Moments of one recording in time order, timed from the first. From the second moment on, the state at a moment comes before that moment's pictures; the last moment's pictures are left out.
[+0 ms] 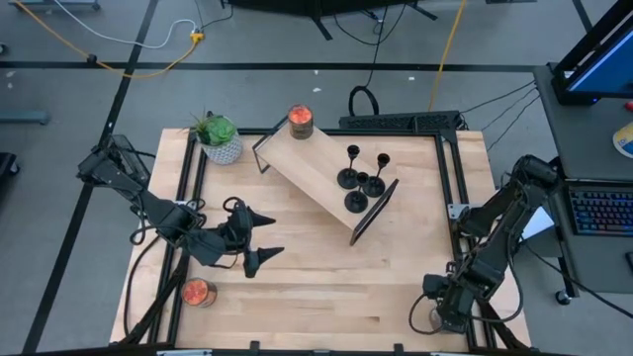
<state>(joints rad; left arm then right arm) -0.58 1.18 1.00 -0.33 -0.70 -0.64 0.99 1.34 0.92 -0.87 -0.27 1.36</state>
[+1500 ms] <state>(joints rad) -0.58 1.18 1.00 -0.30 -0.63 -0.53 1.03 1.34 0.80 -0.68 -0.19 1.61</state>
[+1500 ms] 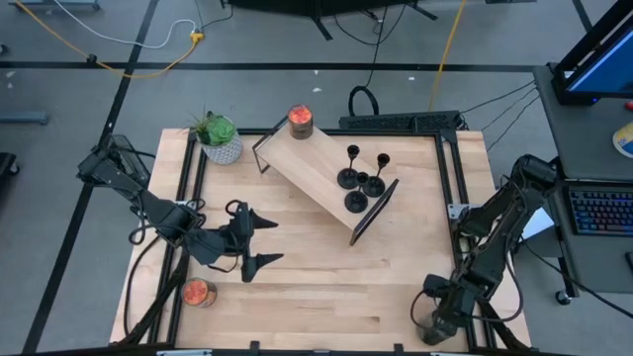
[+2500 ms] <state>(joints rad) -0.53 1.42 1.00 -0.02 -0.42 -0.51 0.60 1.39 1.16 -0.76 -0.02 1.05</state>
